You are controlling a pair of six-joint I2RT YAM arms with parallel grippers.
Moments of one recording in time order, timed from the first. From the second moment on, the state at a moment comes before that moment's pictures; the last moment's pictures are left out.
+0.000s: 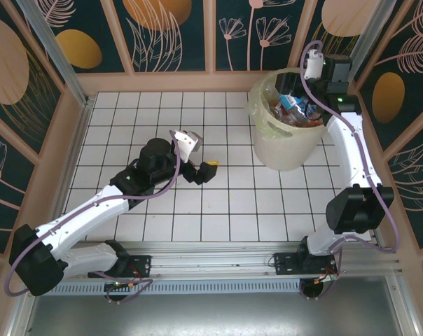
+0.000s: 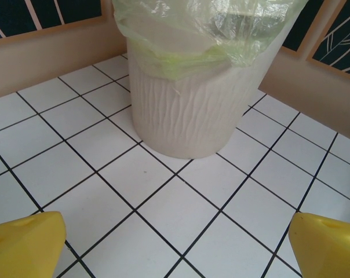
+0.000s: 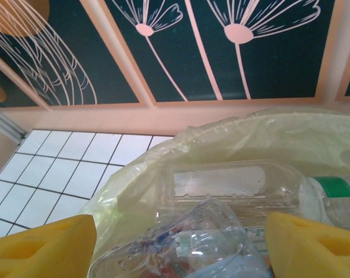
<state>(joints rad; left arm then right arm) -0.75 1.16 0.90 -0.08 0.17 -0.12 0.04 1.60 1.70 -0.53 -0.37 0.14</state>
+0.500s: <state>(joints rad) -0.75 1.15 0.90 -0.06 0.17 -0.14 -0.15 1.26 1.41 -0.41 -0.29 0.37</state>
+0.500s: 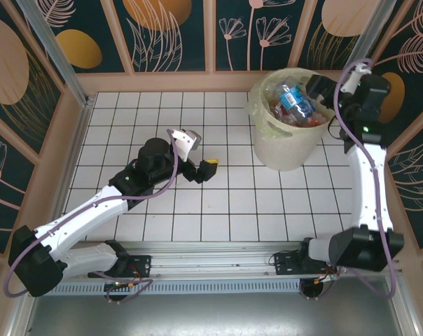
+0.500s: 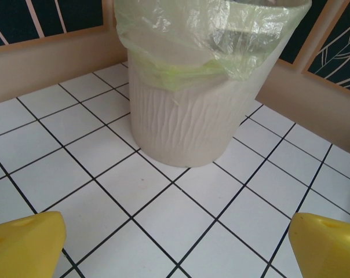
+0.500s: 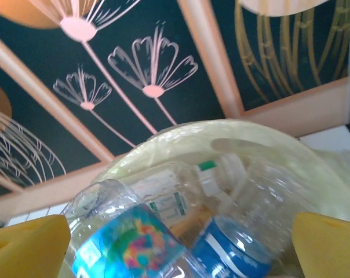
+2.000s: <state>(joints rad) -0.75 1.04 0.79 0.11 0.21 -0.23 0.00 1.30 0.90 0.15 -0.49 0.76</state>
